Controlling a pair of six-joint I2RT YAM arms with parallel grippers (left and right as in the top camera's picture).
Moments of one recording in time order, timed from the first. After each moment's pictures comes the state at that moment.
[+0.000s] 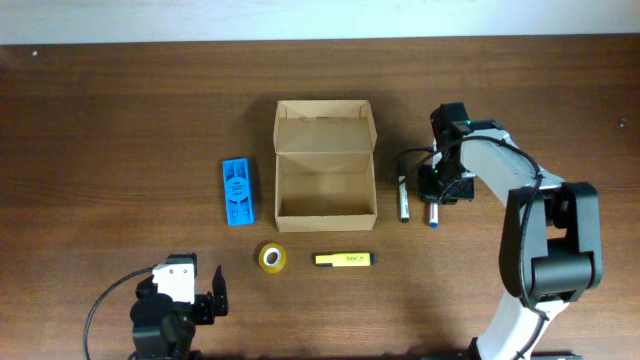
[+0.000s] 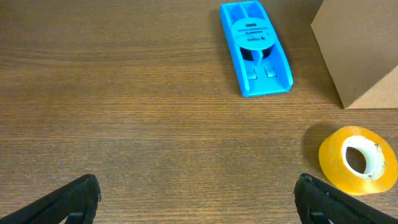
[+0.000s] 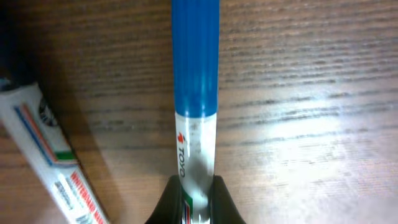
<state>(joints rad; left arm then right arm) 0.07 0.01 0.20 -0.81 0.02 0.05 0.08 1.98 1.32 -0.96 -0.02 0.22</state>
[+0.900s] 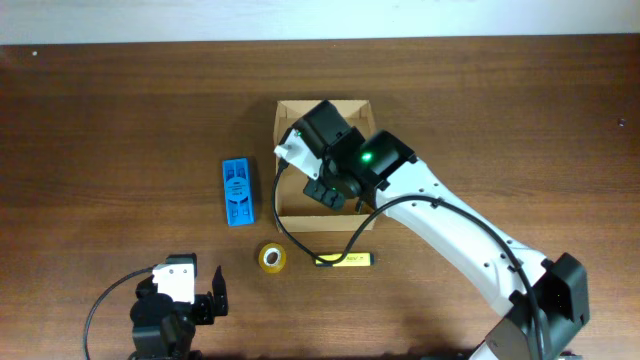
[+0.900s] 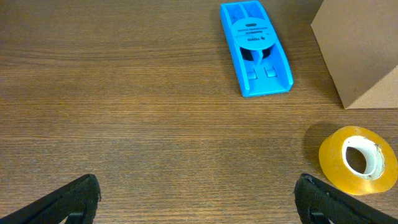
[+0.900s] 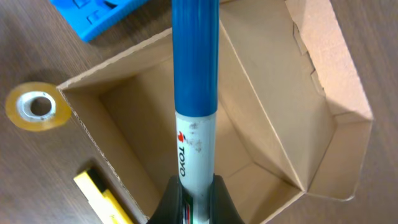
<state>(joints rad) 0.07 0.01 0.20 -0.81 0.02 0.05 0.71 1.76 1.59 -0.96 0.07 -0.40</state>
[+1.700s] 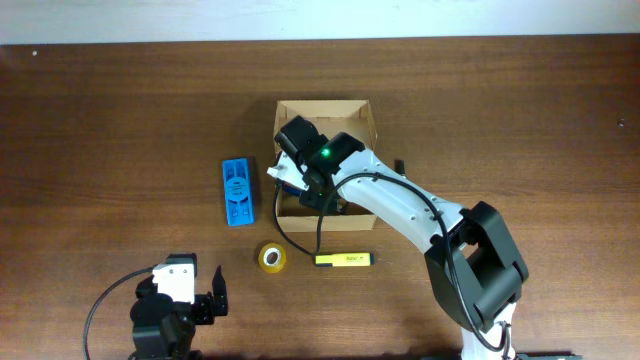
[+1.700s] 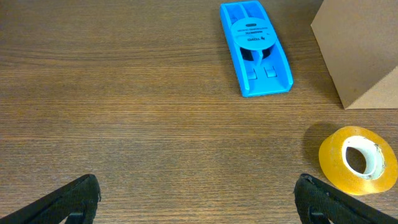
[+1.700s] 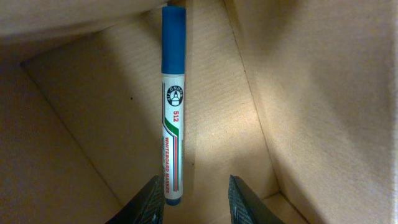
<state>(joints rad) 0.07 0.01 0.20 -0.81 0.02 0.05 0.71 2.03 1.59 -0.90 0.13 -0.51</state>
